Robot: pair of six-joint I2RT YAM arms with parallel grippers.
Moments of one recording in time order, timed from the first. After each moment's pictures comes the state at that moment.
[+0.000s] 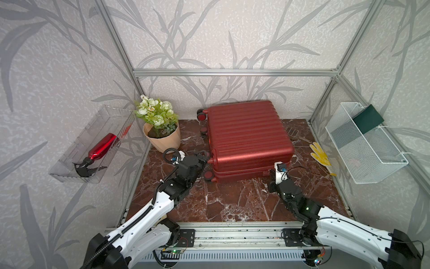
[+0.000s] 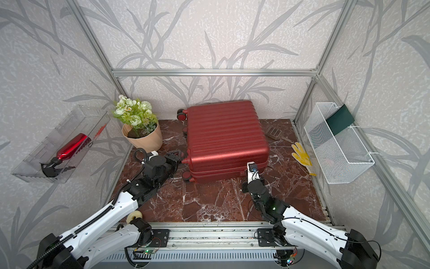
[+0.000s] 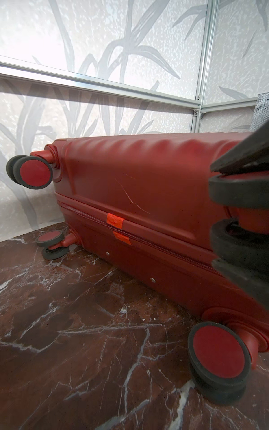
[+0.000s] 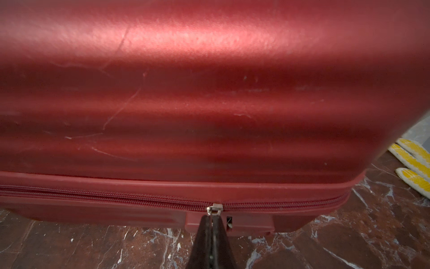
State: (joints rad) left arm -0.50 0.94 0.63 -0.10 -0.26 -1.45; right arm 0.85 0.77 0.28 0.10 0.62 0.27
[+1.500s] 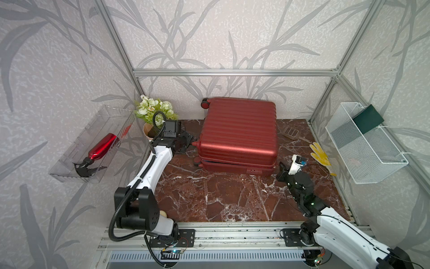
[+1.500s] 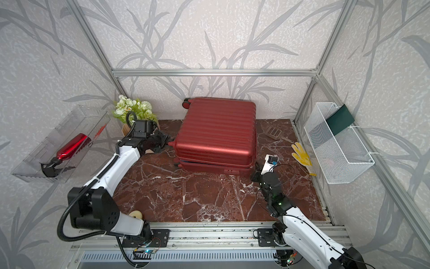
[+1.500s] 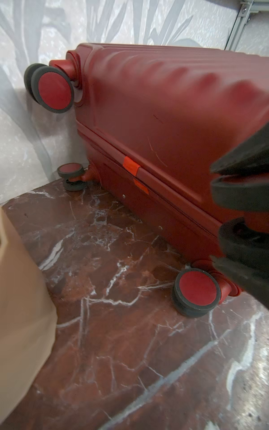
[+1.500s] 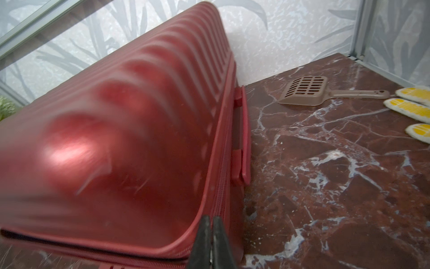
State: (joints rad) left arm -0.05 1.52 1.30 -0.56 0.10 -1.03; right arm 0.52 0.72 0.26 0.20 0.35 0.47
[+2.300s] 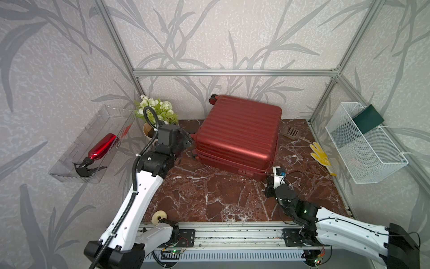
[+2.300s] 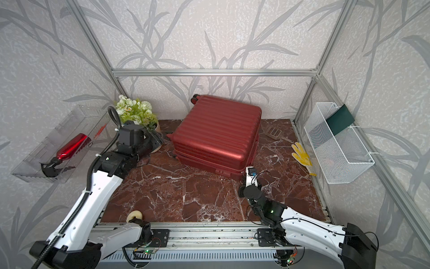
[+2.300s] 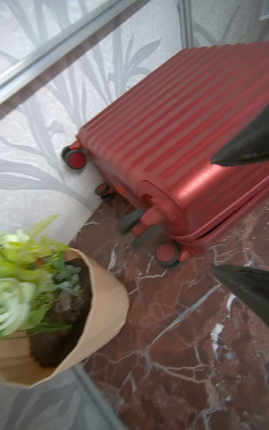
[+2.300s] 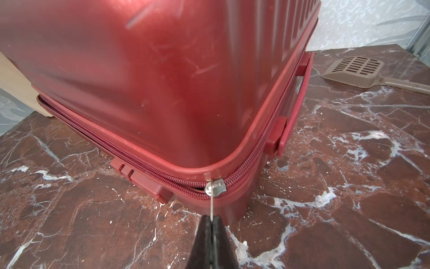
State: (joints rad) left arm -0.32 1.08 1.21 -0.74 -0.19 -0.85; right arm 0.96 0.81 0.26 0.09 0.62 0.48
